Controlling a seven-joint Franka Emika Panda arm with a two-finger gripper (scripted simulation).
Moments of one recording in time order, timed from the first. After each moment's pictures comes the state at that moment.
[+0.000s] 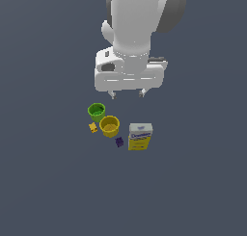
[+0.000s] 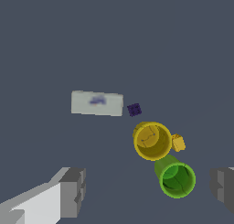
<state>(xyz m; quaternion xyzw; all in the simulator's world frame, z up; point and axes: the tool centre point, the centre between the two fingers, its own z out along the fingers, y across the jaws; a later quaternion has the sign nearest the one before) -0.007 0.015 0.312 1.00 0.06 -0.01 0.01</state>
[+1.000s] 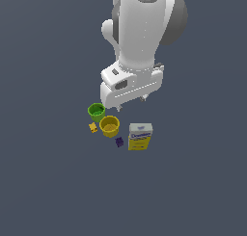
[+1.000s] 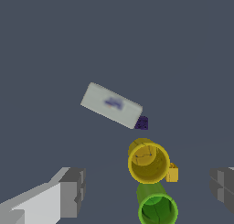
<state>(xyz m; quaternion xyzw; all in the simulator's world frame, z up) 0.007 0.027 0.286 0.97 0.25 -0.01 0.01</state>
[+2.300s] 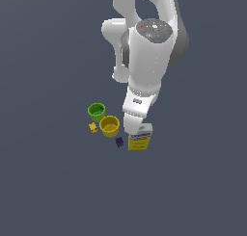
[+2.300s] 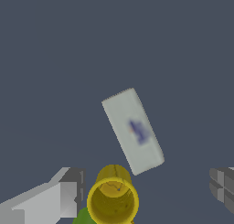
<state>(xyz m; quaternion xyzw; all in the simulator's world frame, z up) 0.029 0.054 0.234 0.82 0.57 -0.01 0.00</state>
